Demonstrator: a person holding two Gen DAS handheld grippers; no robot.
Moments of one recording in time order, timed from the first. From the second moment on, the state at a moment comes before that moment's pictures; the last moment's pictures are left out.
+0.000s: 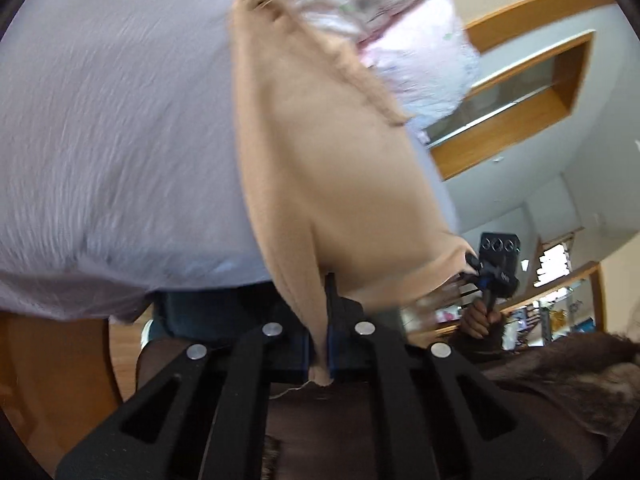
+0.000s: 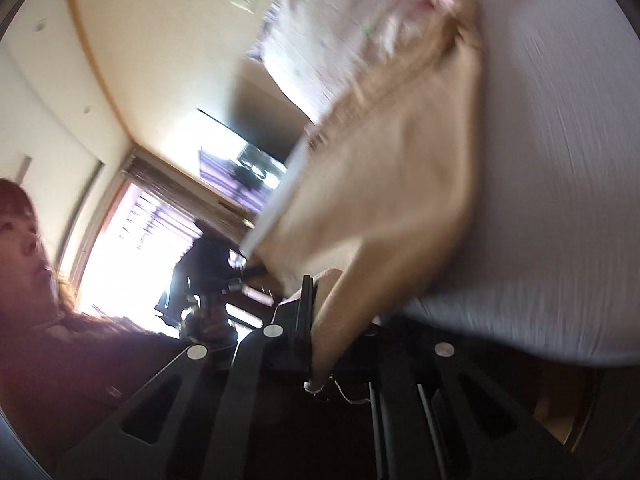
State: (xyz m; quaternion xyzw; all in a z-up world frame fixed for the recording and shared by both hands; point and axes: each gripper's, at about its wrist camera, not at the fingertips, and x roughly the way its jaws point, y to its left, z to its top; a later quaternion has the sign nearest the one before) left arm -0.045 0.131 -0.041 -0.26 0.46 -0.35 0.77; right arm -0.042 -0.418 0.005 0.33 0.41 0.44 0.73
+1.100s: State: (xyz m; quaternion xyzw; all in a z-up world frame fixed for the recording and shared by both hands) left arm 0.221 0.111 0.002 -0.27 0.46 -0.18 0.82; right arm 0.267 -0.392 -0.006 0.32 0.46 0.17 0.81
